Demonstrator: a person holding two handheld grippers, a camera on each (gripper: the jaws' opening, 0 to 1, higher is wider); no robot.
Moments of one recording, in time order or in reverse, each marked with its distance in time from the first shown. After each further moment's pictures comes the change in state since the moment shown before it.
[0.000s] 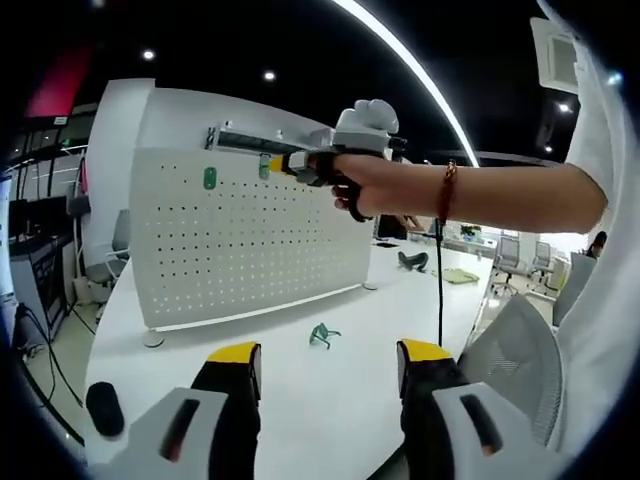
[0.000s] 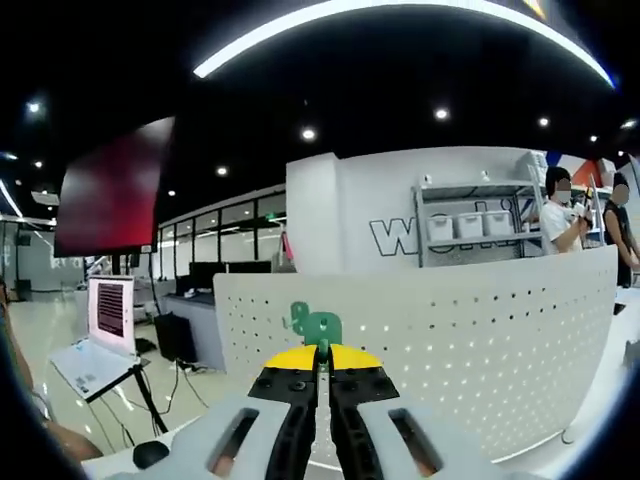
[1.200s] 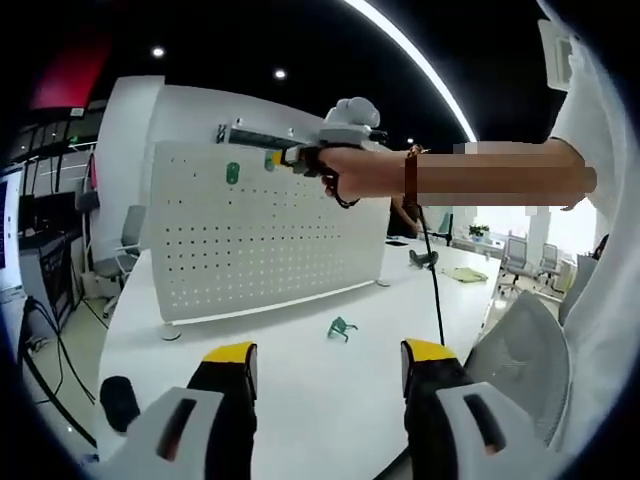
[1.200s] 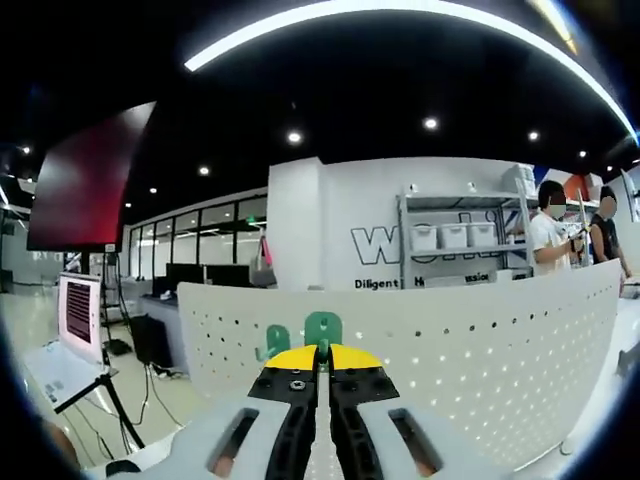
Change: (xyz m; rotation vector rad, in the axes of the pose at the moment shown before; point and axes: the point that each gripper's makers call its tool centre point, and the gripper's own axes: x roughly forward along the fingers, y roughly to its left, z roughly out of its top) left arm -0.012 0.028 -0.008 -0.018 0.012 0.034; right arm 0.056 -0.006 0.008 -0.049 -0.029 -0.089
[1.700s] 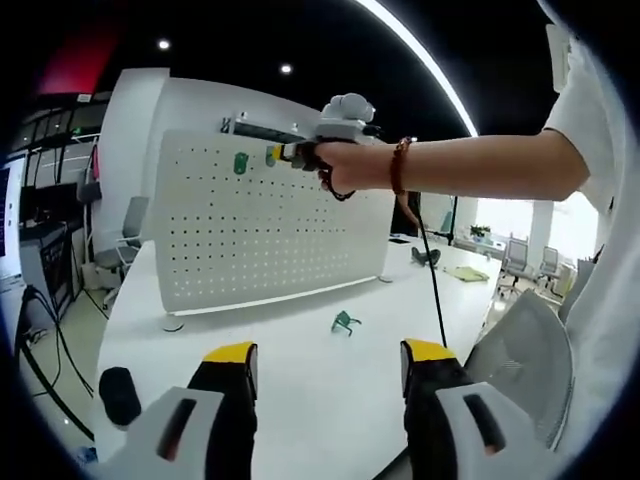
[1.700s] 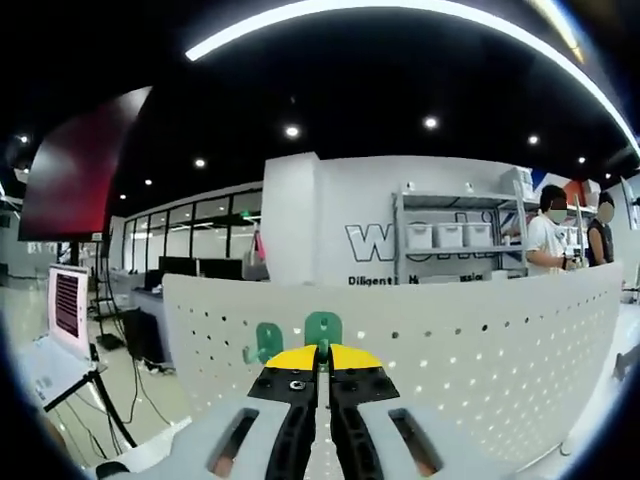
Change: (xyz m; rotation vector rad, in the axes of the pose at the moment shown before) left arm 0.000 0.012 -0.008 -0.024 0.016 0.004; right arm 0.018 -0.003 -0.012 -0.001 0.025 -0.037
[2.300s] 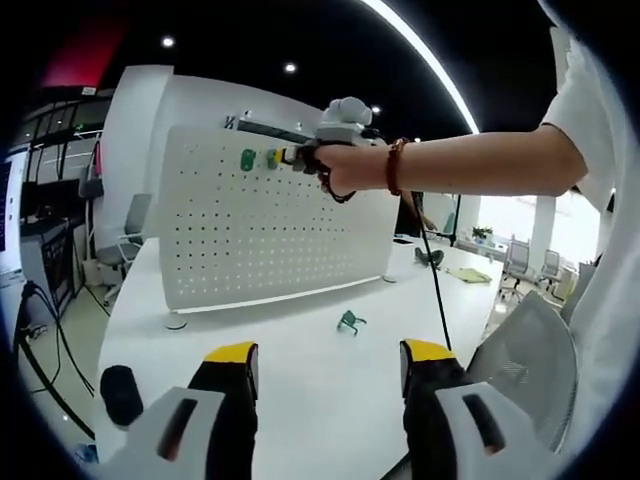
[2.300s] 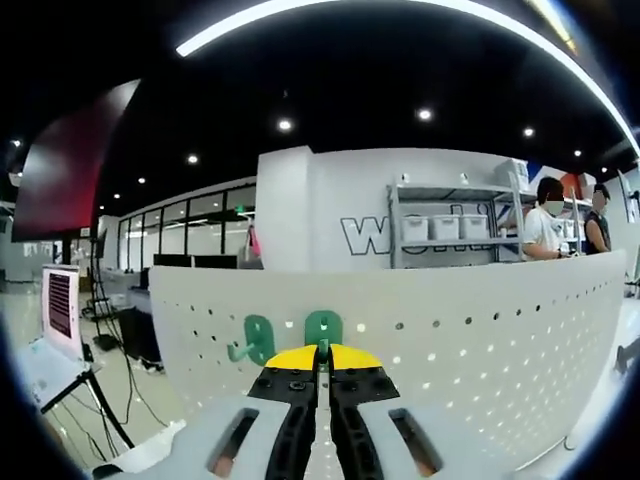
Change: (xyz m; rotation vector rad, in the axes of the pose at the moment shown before) left arm 0.002 0.011 -0.002 -0.015 0.001 0.010; right arm 0.016 -0.003 -0.011 0.019 0.023 -0.020
